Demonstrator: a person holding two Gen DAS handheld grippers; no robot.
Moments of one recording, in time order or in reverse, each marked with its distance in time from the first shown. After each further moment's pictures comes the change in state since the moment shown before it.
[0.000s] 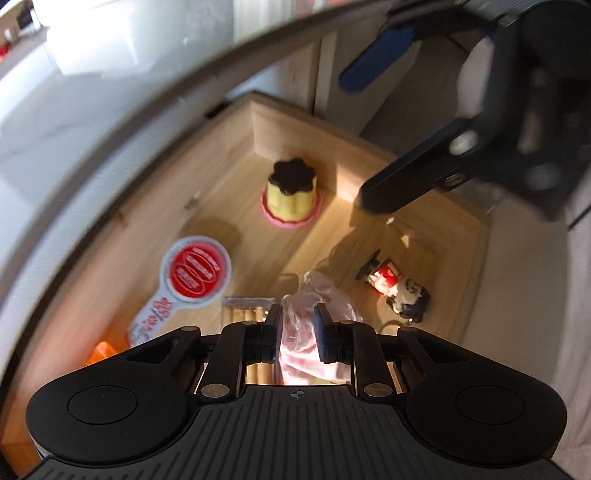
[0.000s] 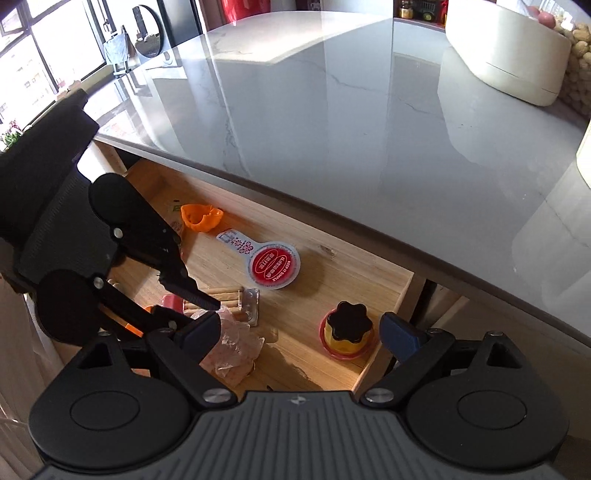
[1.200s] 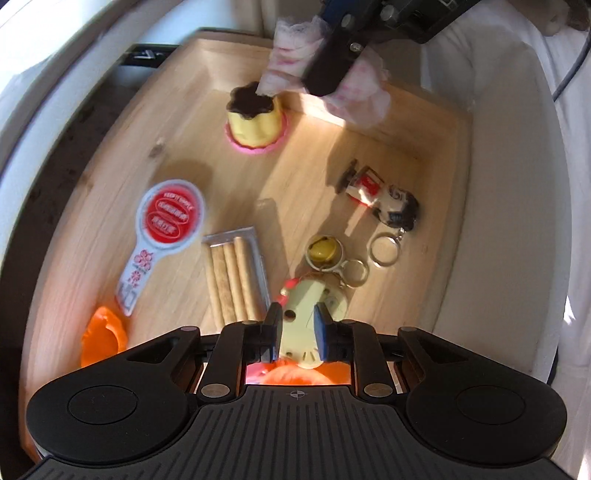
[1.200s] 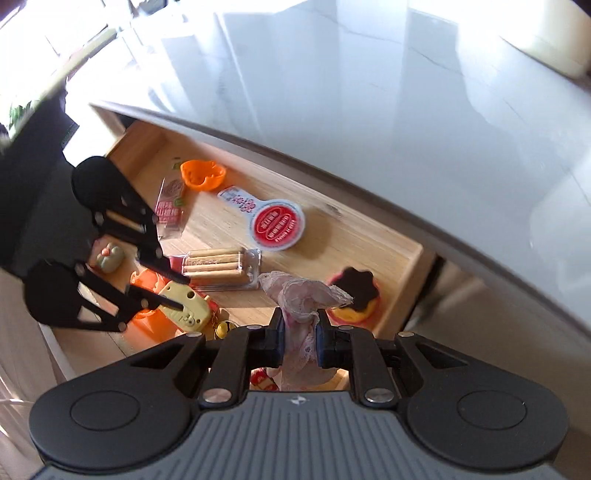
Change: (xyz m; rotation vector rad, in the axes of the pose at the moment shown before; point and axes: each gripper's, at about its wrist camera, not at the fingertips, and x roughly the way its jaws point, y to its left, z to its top) left arm -0.010 -0.010 -0.013 0.176 0.208 -0.006; right arm 0.016 -0.012 0.005 -0.002 0.158 0.049
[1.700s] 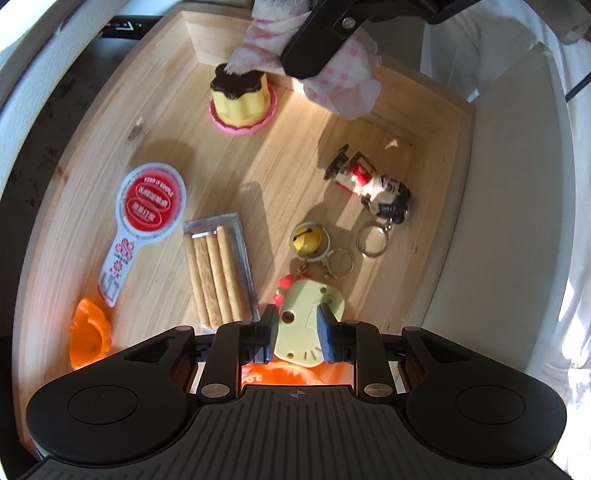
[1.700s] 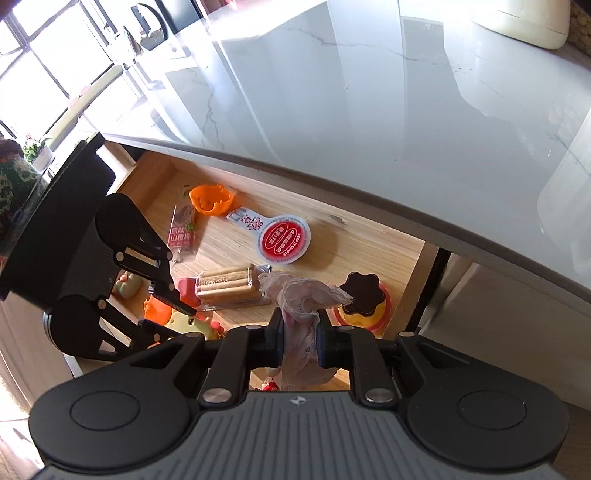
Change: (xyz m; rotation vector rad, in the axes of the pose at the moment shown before) left arm 0.009 0.000 0.018 -0.021 0.122 -0.053; right arm 0.004 -0.011 -0.003 0.048 -0.072 0.065
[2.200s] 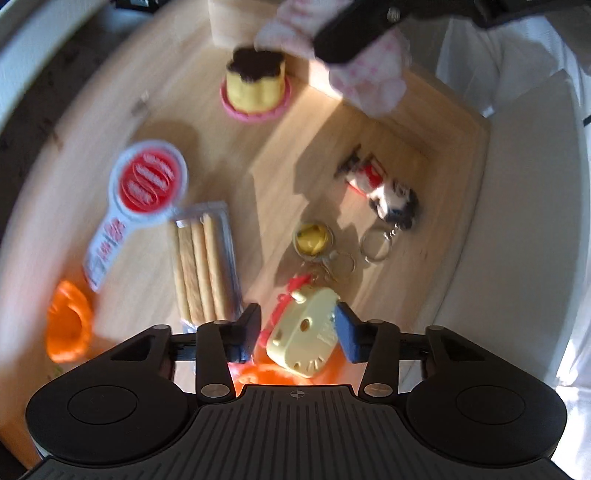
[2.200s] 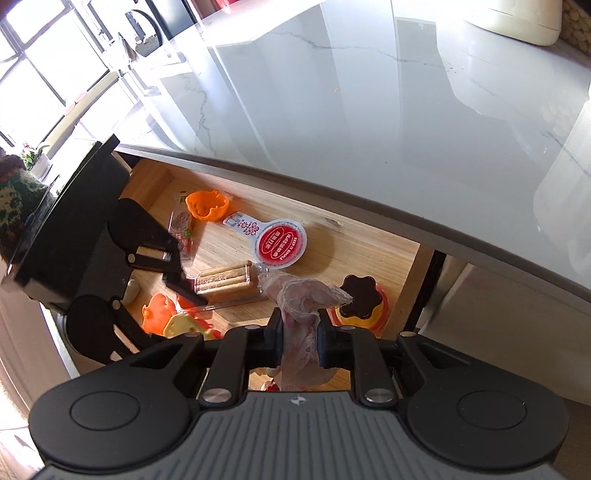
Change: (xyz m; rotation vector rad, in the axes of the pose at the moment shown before) left arm 0.010 0.015 -0.008 -0.094 0.009 -0.079; right arm -0.006 -0.004 -0.001 0.017 -0.007 -0.008
